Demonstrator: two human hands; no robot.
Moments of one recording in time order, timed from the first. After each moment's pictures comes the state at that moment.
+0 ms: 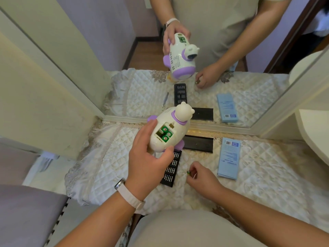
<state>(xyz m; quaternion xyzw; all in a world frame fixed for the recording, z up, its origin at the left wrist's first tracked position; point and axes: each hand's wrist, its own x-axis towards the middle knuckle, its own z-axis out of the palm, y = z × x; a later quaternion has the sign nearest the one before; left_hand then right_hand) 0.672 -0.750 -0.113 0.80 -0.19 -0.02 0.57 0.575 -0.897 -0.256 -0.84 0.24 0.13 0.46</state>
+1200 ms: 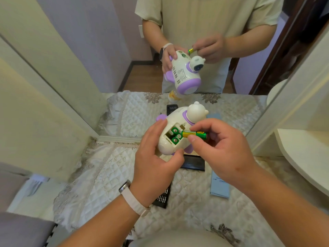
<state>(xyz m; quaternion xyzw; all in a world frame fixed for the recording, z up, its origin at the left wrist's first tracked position) 0.675 -0.794 -0.073 0.75 -0.28 0.02 0.60 0.596 -0.938 -0.033 -0.75 0.11 -0.23 0.61</state>
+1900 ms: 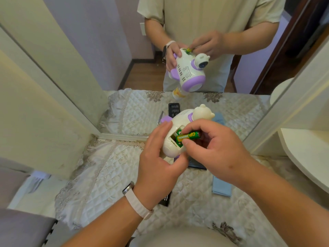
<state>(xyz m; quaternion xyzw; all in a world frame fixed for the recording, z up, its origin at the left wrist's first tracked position) 0.668 -0.787 -0.072 0.75 -0.27 -0.01 0.61 0.604 -0.927 -0.024 -0.83 0.09 -0.17 0.53</state>
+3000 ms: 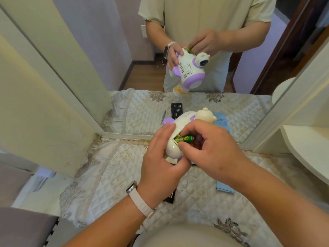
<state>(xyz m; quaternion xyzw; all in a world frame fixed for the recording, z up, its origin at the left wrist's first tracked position) 0.668 -0.764 -0.079 0.76 -0.29 -0.01 0.59 0.607 -0.897 -0.024 -0.87 0.11 -0.16 0.46</state>
